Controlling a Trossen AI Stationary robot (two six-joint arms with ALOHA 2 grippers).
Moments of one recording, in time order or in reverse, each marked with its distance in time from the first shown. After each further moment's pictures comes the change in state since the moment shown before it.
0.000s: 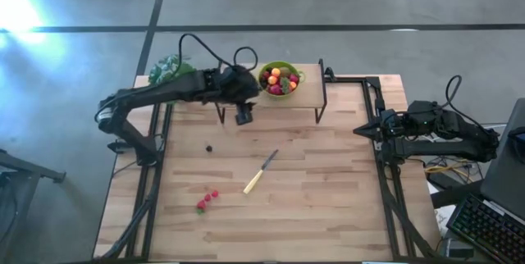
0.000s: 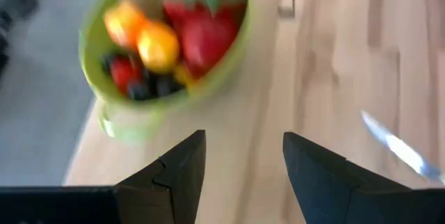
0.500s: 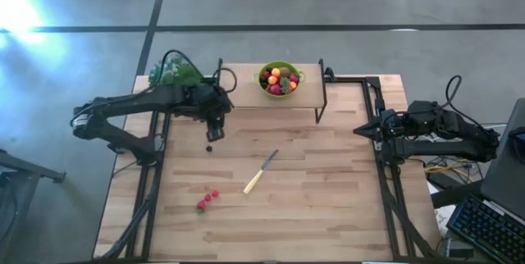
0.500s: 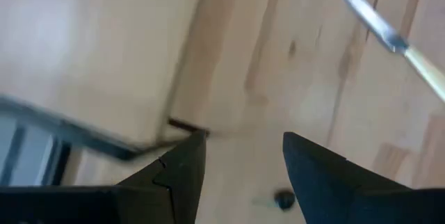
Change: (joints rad) left arm -0.052 -0.243 -0.281 -0.253 0.001 -0.209; right arm 0.000 0.000 0.000 0.000 0.000 0.000
